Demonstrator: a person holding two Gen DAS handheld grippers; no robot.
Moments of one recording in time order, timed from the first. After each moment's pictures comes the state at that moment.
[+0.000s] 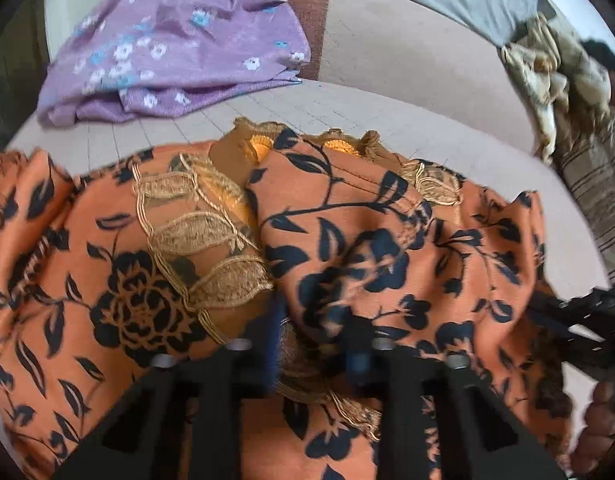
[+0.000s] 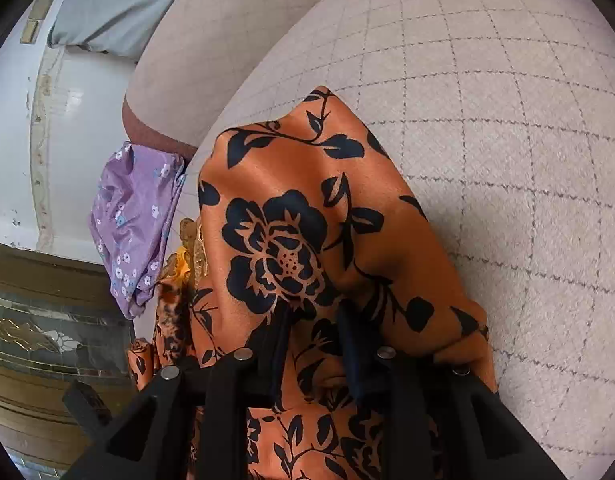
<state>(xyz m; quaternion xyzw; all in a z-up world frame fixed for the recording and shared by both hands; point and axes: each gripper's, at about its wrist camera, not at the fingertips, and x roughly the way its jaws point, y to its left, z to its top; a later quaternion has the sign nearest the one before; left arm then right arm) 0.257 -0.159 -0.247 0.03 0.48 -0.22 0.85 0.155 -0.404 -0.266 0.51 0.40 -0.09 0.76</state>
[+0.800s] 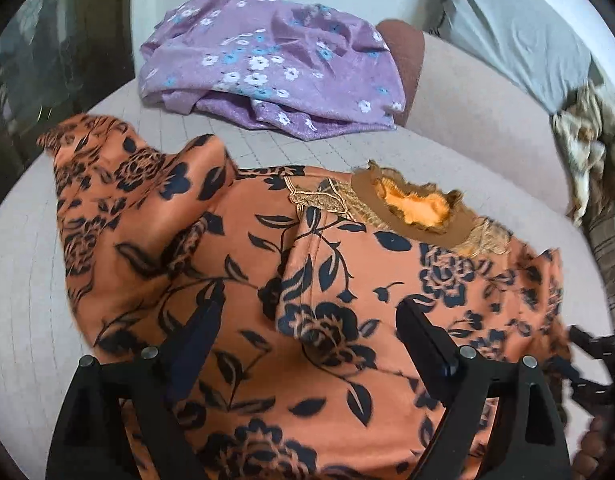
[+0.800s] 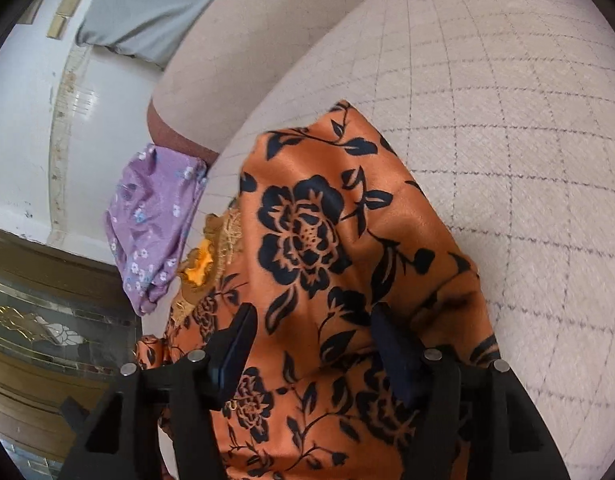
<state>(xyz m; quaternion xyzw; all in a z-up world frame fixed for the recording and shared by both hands) 0.249 -0.074 -0.218 -0.01 0.46 -0.13 0.88 0.119 -0.390 -0.247 0.50 0.37 -0.10 0.78</state>
